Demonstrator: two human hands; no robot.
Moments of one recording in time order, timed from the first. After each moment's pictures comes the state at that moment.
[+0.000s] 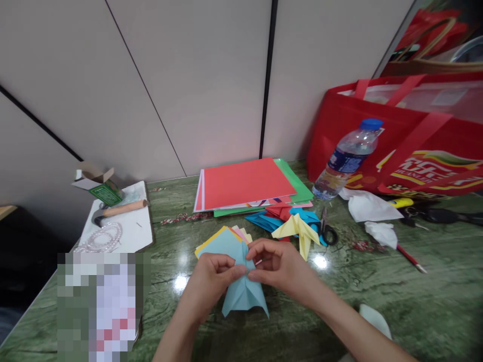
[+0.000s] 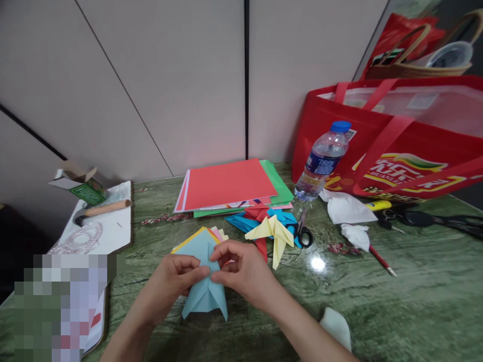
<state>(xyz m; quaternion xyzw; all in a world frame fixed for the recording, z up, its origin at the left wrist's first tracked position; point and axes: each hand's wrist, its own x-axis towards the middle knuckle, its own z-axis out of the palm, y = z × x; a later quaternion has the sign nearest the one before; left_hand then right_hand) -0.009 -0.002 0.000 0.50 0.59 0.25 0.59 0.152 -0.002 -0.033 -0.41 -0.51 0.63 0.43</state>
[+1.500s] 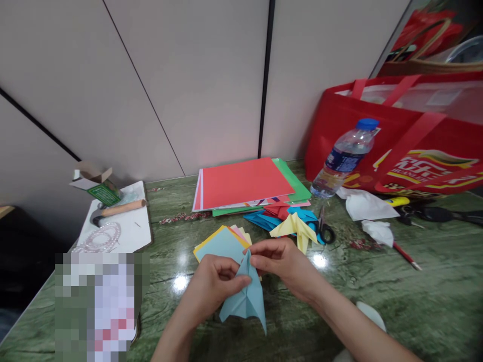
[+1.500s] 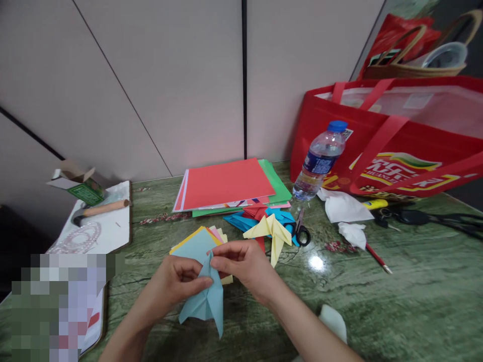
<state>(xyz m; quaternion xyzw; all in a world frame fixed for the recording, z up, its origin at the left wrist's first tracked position) -0.009 -0.004 0.001 0.60 0.54 0.19 0.56 0.154 0.000 -0.028 -0.40 -0.38 0.70 0.45</state>
